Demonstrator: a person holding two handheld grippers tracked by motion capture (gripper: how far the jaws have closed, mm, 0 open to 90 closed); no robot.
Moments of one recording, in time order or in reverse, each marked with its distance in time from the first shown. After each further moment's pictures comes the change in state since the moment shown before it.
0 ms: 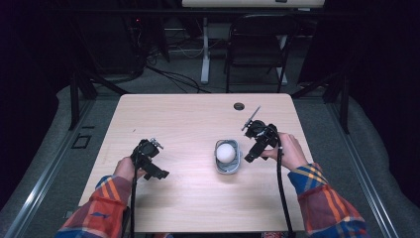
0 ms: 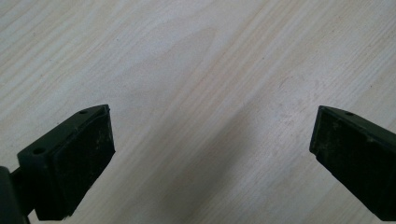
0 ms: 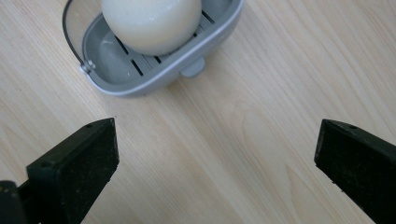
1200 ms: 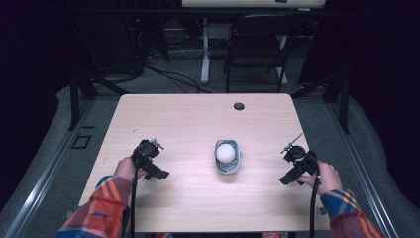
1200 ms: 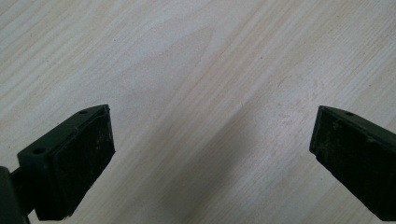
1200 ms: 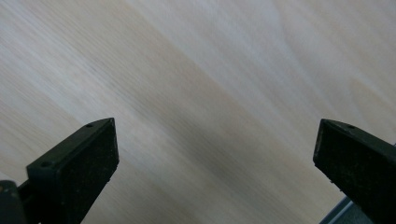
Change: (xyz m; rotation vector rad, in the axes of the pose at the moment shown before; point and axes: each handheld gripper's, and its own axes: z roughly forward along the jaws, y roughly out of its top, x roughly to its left) left arm -0.001 0.001 0.000 0.004 0.002 0.009; right arm -0.027 -0.130 0.022 0.088 -0.037 0.183
